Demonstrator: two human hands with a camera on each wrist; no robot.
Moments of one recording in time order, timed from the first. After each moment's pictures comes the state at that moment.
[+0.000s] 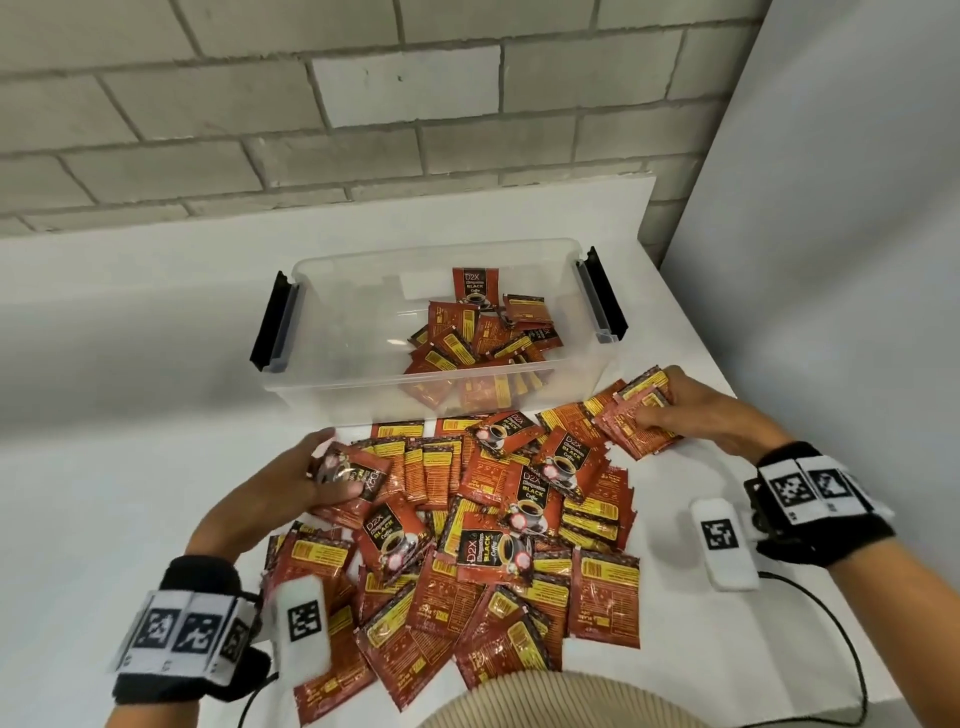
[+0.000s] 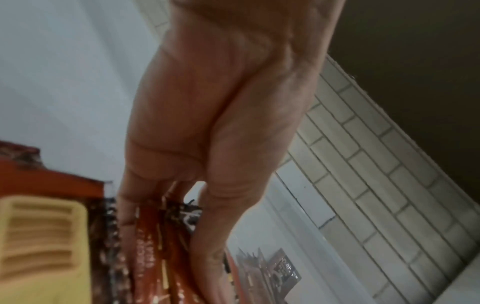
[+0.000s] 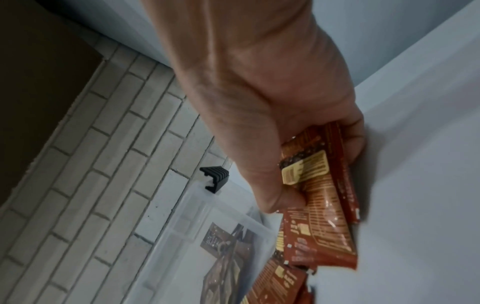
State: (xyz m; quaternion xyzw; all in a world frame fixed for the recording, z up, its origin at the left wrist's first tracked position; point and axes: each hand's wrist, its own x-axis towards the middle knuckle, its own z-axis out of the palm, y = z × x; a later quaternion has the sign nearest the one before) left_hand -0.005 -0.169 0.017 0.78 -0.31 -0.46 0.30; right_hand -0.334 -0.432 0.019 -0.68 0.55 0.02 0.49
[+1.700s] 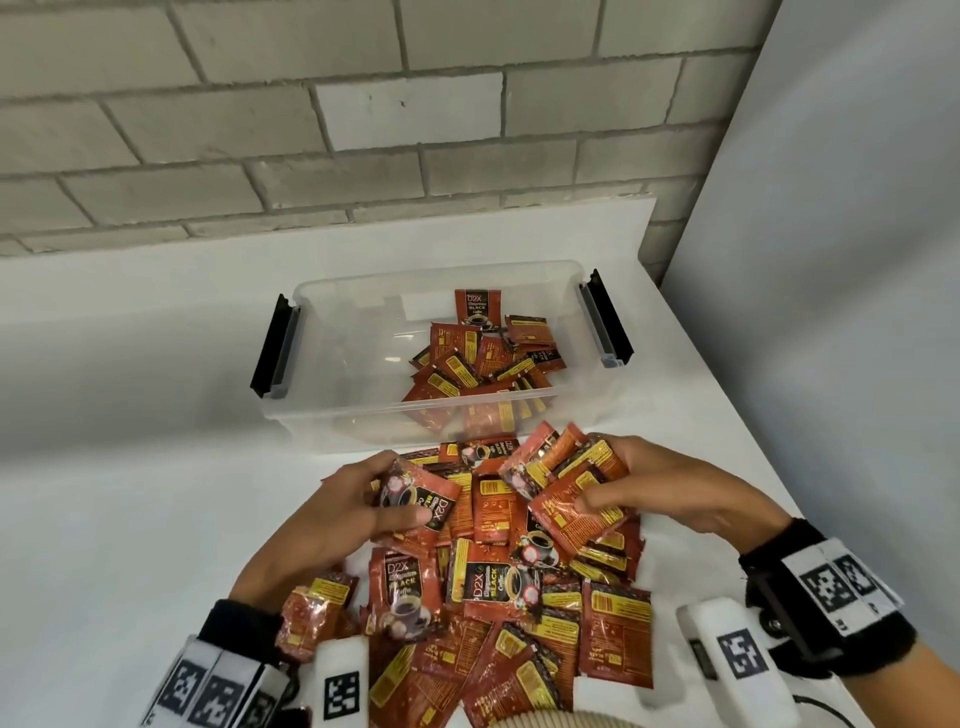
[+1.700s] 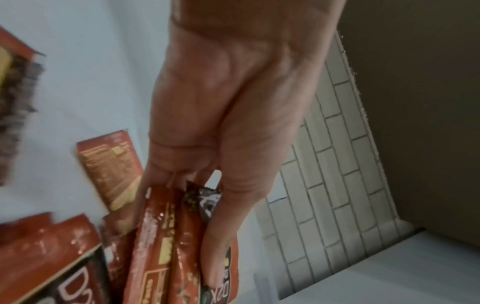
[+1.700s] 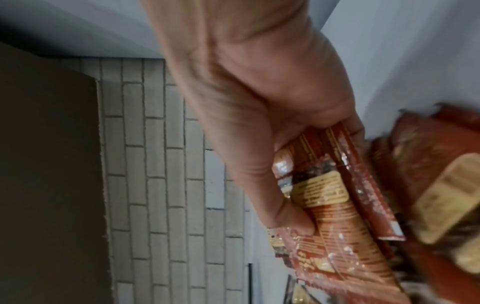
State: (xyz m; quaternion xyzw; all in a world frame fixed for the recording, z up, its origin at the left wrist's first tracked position) left_hand -0.051 -0.194 0.034 0.71 -0.38 -0.48 0.34; right_hand -0.302 -0.359 0.055 -0.68 0.39 0.07 0.62
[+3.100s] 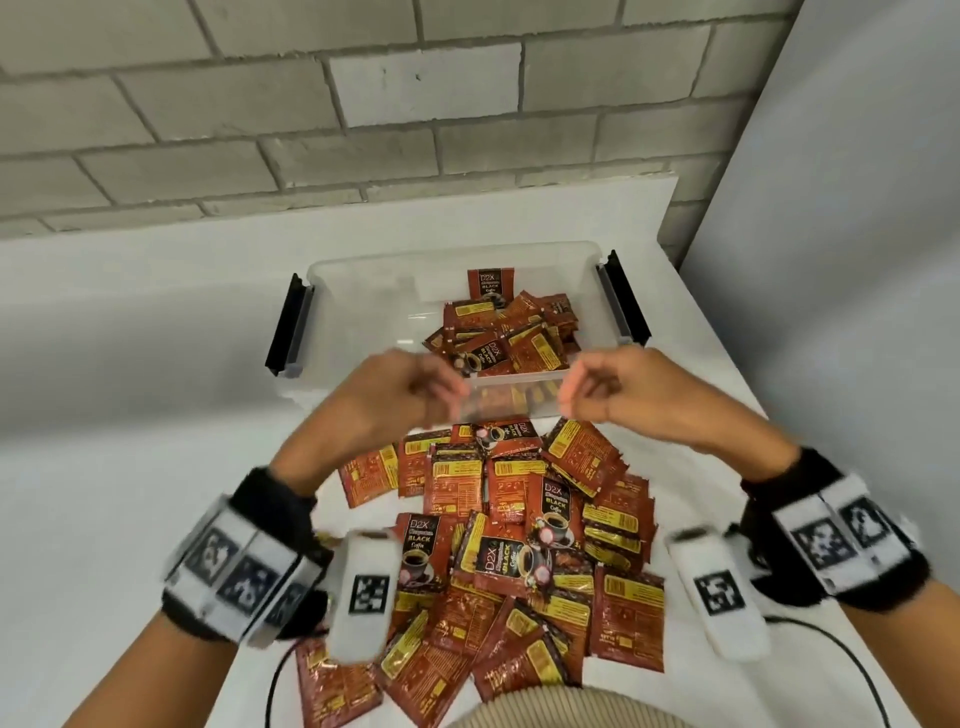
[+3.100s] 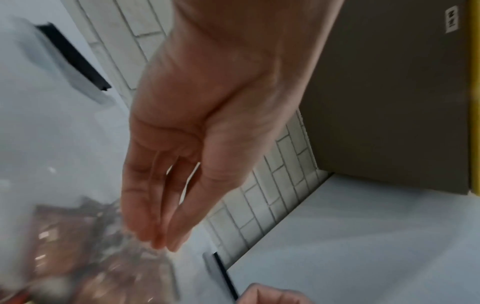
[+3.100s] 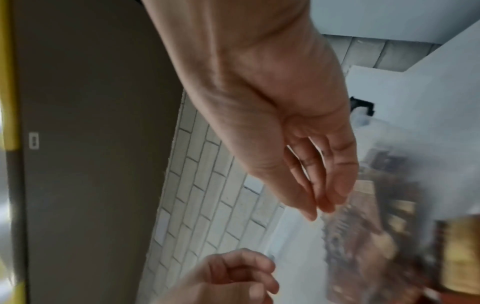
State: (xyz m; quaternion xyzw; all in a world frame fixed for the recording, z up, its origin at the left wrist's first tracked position) left_hand -0.059 -0.247 0.104 0.75 -0.50 -0.36 0.23; right_hand -0.269 -0.373 0.095 -0.84 0.34 -0.02 0.43
